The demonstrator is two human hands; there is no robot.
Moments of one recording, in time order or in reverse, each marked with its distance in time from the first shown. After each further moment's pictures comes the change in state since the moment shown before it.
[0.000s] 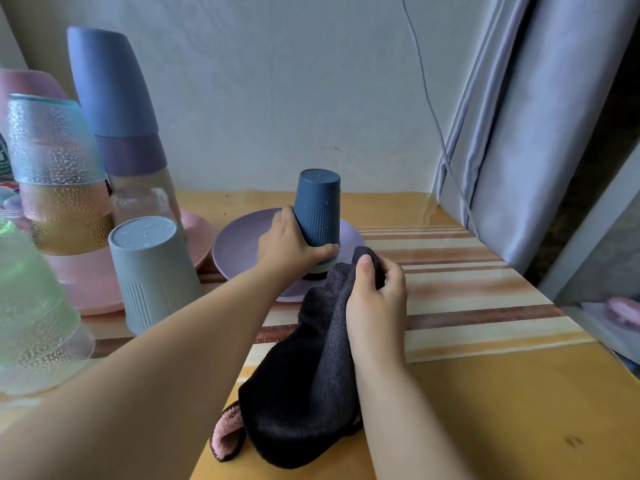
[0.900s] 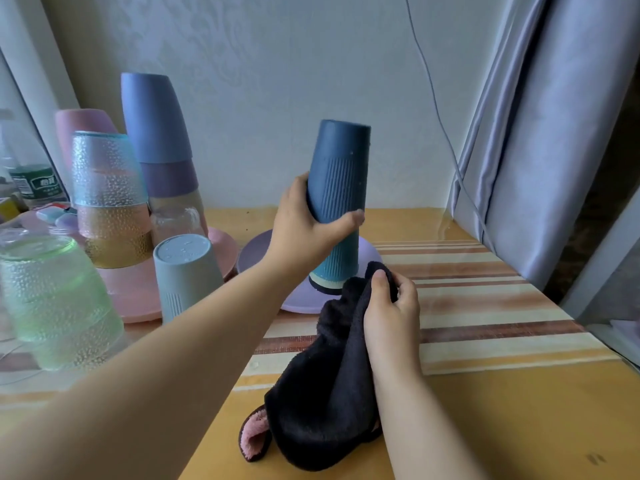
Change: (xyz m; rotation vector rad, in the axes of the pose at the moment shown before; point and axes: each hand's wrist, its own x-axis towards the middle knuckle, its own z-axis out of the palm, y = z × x) left_hand -0.030 0.042 -0.062 -0.484 0.114 0.138; right_hand -0.004 -0.004 0.001 0.033 -0.031 0.035
